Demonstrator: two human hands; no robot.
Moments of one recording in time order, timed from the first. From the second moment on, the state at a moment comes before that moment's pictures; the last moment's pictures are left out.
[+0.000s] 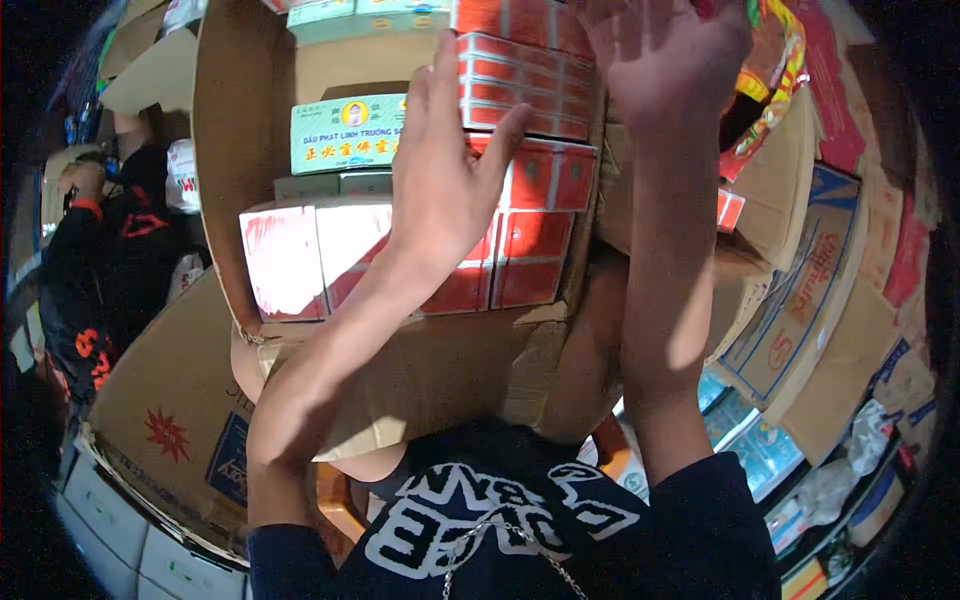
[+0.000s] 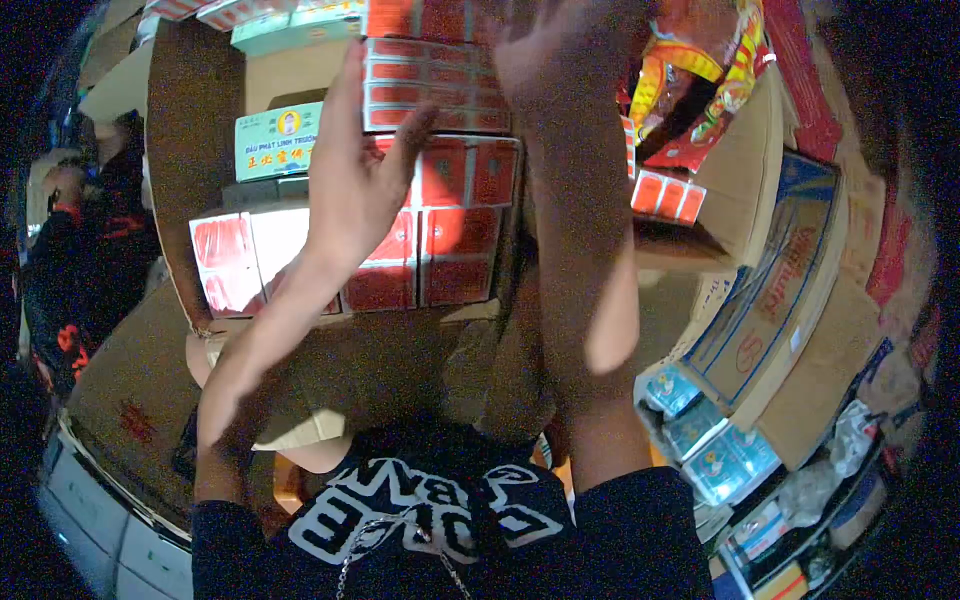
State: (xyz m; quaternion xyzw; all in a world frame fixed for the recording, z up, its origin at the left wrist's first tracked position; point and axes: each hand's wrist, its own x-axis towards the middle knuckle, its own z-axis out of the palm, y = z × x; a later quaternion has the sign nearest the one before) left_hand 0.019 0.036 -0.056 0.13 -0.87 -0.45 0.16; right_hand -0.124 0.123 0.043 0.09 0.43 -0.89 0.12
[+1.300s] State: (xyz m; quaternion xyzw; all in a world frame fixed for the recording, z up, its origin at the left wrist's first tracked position) left_hand -0.006 -0.064 -0.005 0.19 -0.56 -0.79 0.16; right_hand -0.150 0.157 0.005 -0.05 0.25 -0.93 0.28
